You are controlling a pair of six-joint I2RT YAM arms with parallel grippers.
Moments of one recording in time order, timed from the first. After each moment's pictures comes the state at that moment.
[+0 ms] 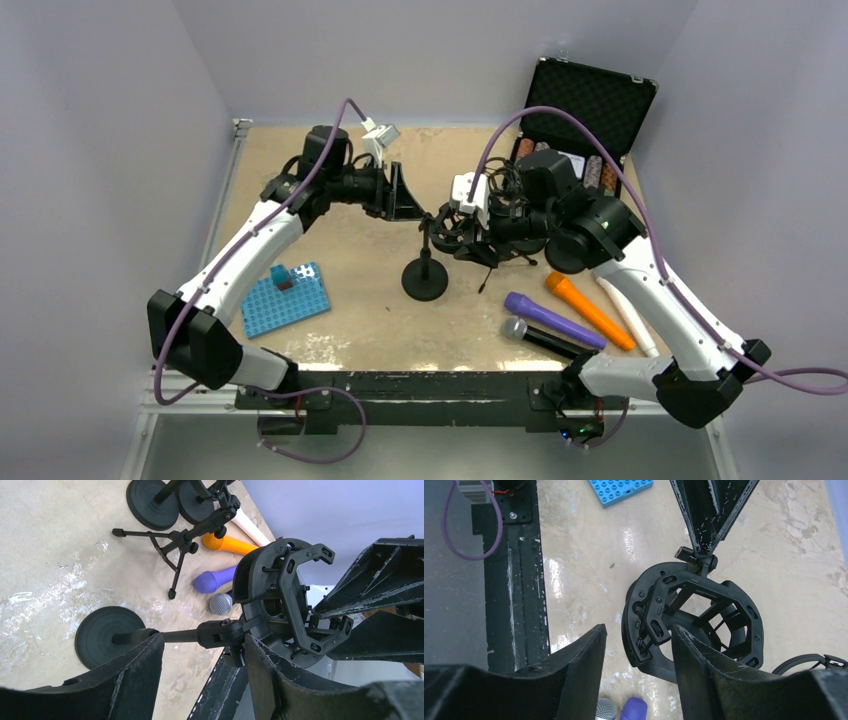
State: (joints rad) left arm -0.43 1.41 1.33 -0.48 0.77 -0.38; right arm 0.69 1.21 1.48 -0.92 -0.53 -0.52
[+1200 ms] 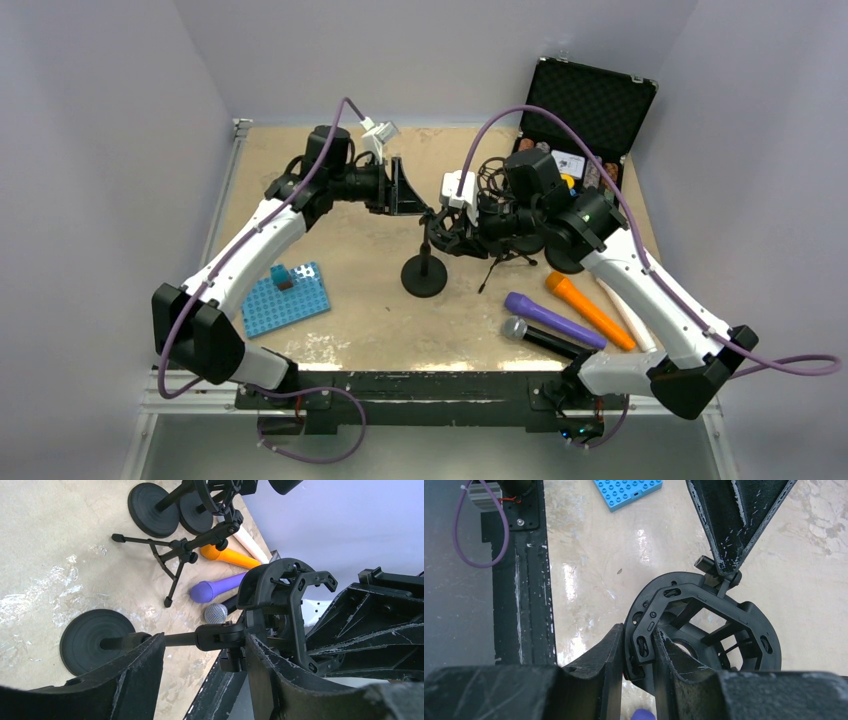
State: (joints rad) left arm -0.42 1.45 1.31 -0.43 0.74 -0.45; right arm 0.69 1.26 1.45 -0.86 -0.57 -0.47
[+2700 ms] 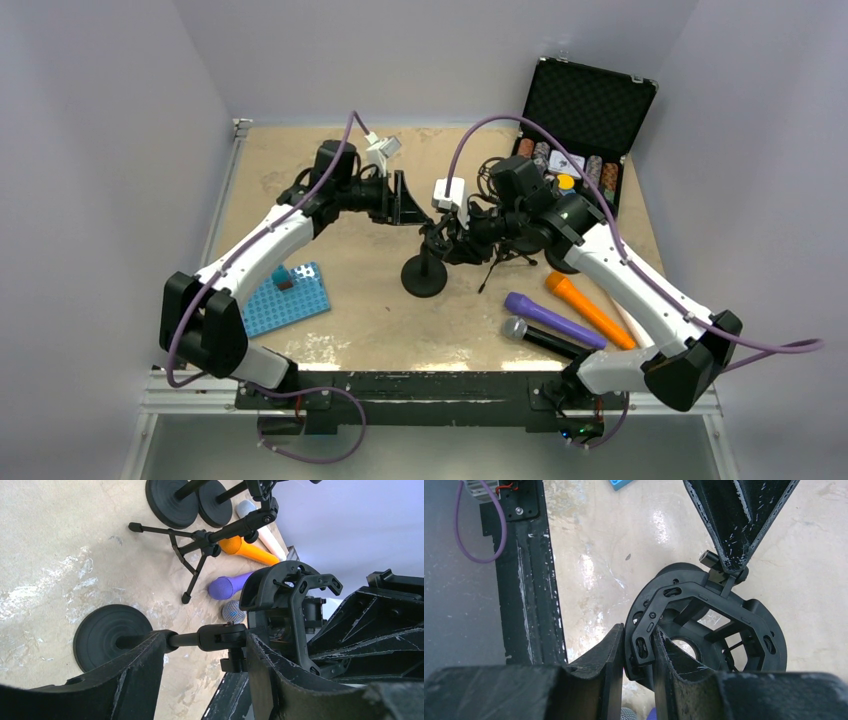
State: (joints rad) left arm -0.42 1.49 1.17 -0.32 0.71 -0.42; right arm 0.69 1.30 1.36 -0.82 -0.57 -0.42
